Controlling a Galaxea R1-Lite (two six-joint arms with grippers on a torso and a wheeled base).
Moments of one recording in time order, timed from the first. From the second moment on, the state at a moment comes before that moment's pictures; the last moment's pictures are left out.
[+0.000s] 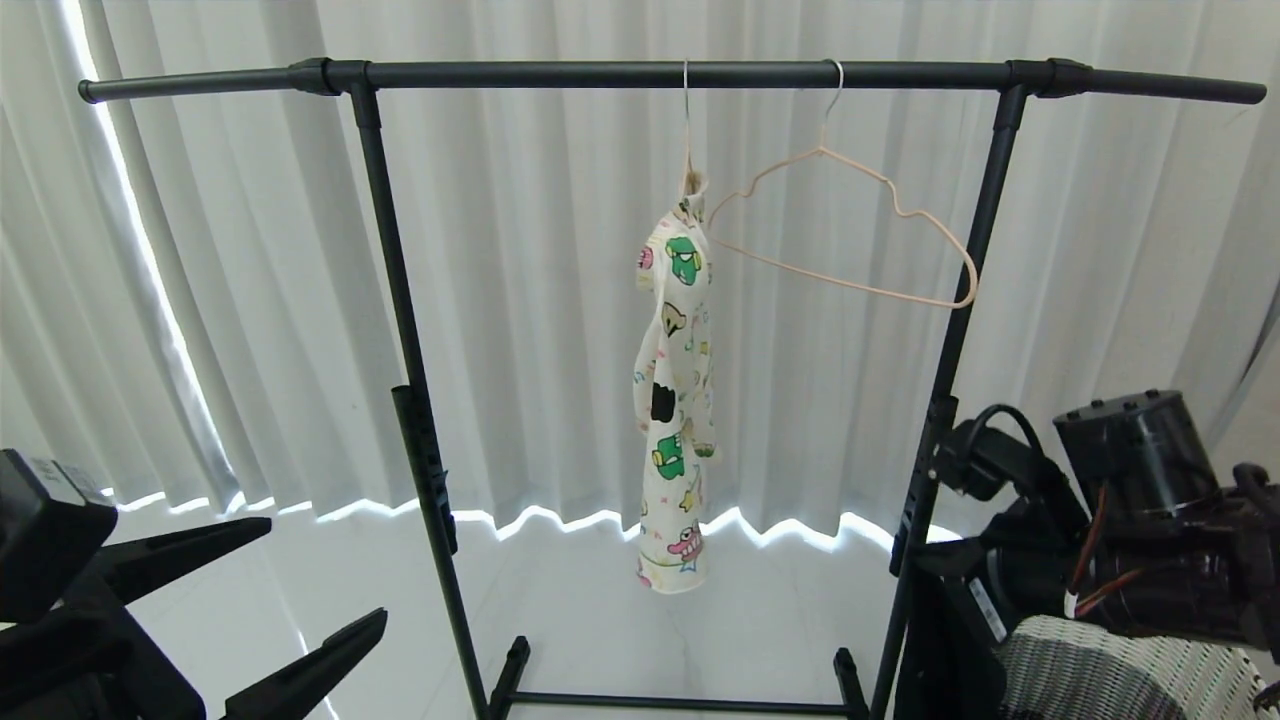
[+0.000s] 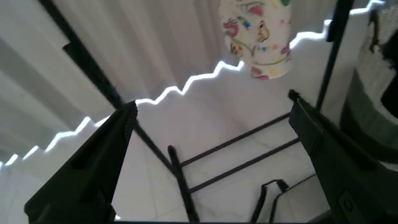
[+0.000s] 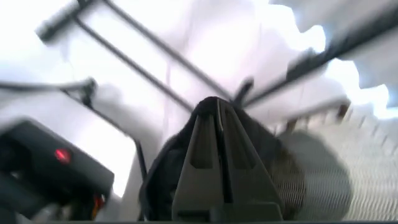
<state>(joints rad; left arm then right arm) -0.45 0.91 -0.43 -0.14 -0.05 0.21 0.57 1.55 -0.69 -0.18 0.02 -0.12</state>
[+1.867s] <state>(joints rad) -0.64 1.69 -0.63 -0.44 -0.21 0.09 0.96 1.62 -1.30 -0.09 0.04 0.06</state>
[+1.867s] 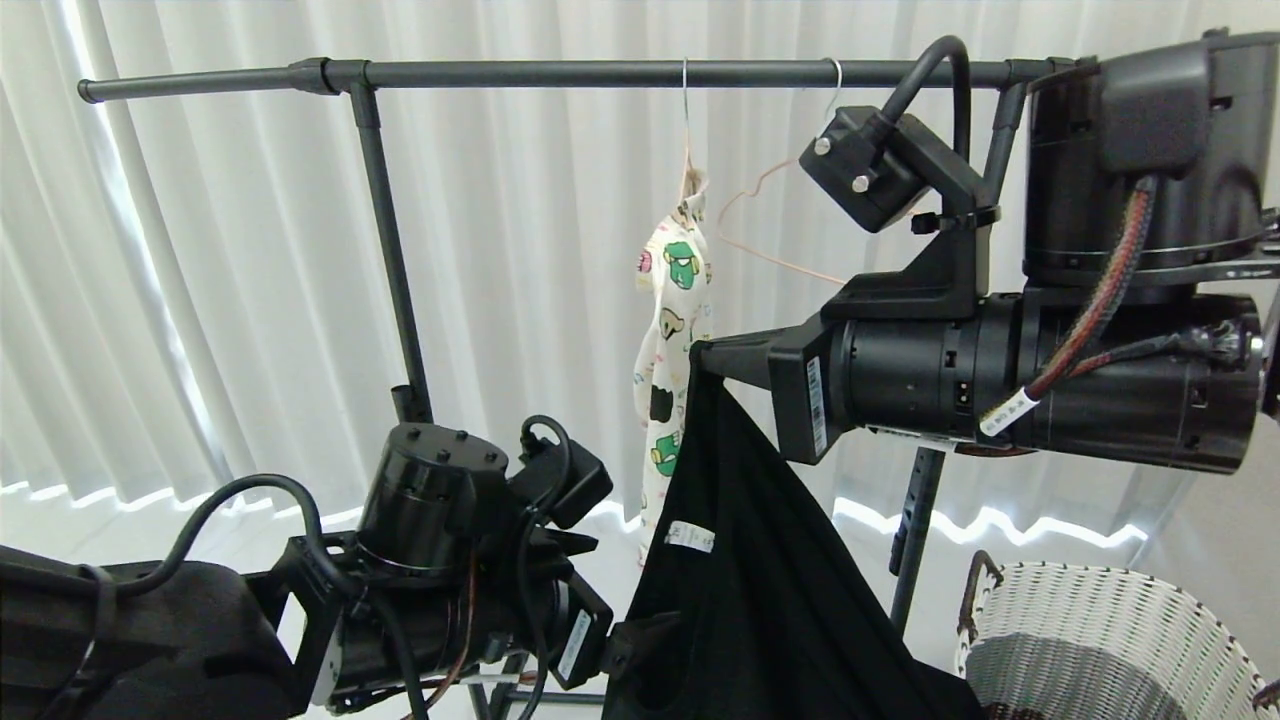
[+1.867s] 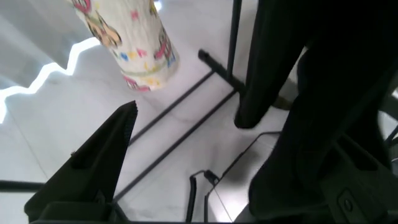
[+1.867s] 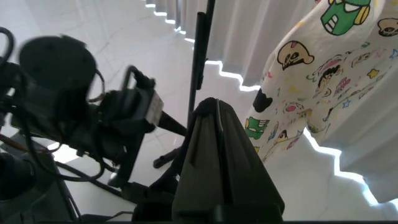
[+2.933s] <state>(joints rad) -0.52 1.61 -0.60 -0.62 0.03 0.15 0.90 1.58 -1.26 -0.10 -0.02 0.07</state>
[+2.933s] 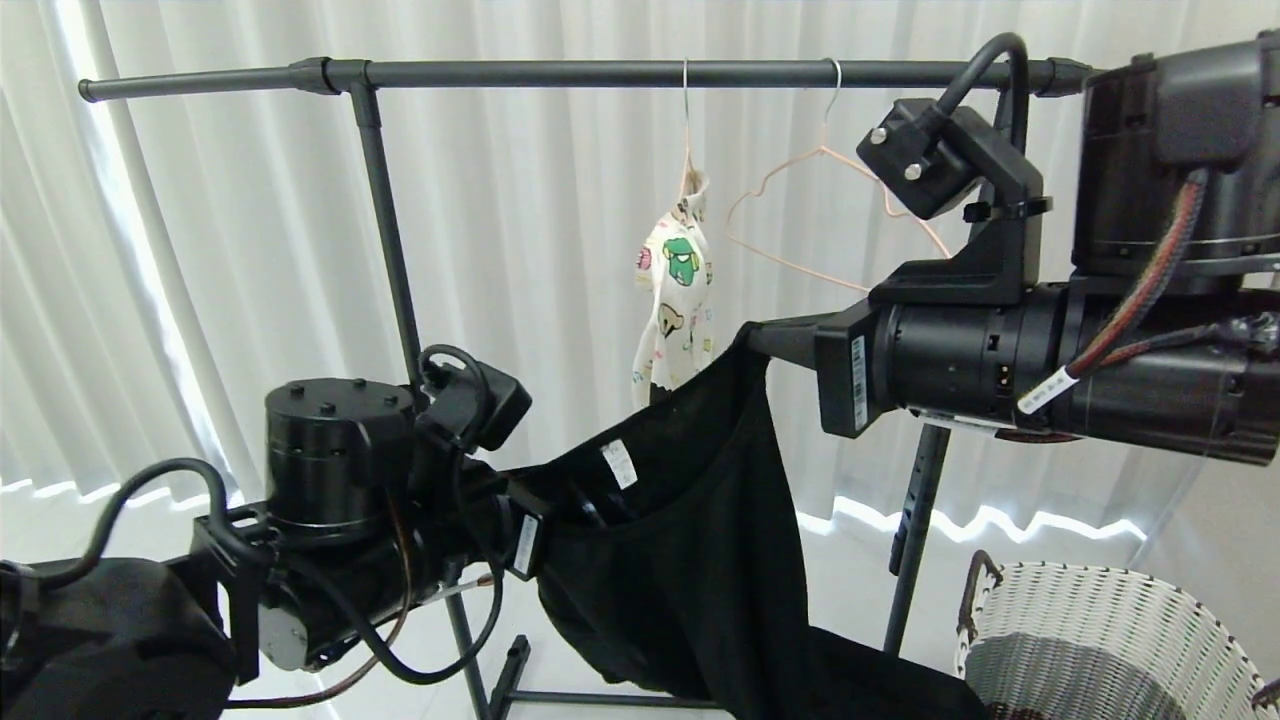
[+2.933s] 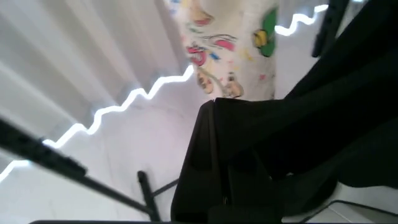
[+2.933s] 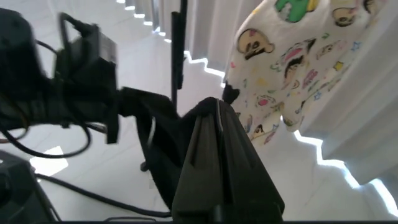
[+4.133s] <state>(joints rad) -0.62 1.36 -1.38 0.25 -0.12 0.23 0.63 1.31 -1.26 -0.01 0.00 -0.03</state>
